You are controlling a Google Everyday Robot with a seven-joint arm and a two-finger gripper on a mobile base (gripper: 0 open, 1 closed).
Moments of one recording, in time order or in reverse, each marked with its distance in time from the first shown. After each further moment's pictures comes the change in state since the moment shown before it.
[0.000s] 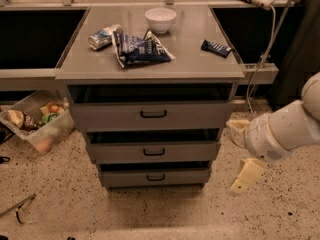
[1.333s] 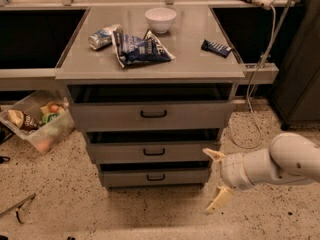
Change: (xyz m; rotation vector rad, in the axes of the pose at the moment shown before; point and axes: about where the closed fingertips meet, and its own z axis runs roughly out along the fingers) arm 0.038 0.015 0.145 -0.053 -0.276 -0.036
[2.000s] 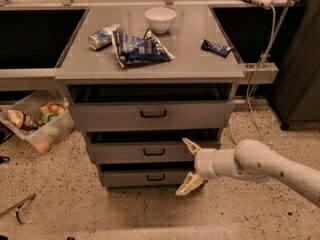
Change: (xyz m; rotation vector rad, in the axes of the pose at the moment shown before) arm 0.001 -0.071 0.097 0.163 -0.107 -0.131
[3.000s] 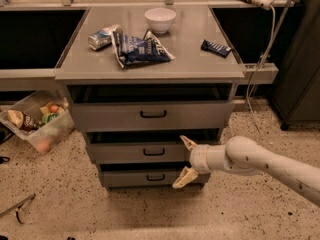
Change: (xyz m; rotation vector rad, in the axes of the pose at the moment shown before) arm 0.026 -0.031 0.037 0.025 0.019 0.017
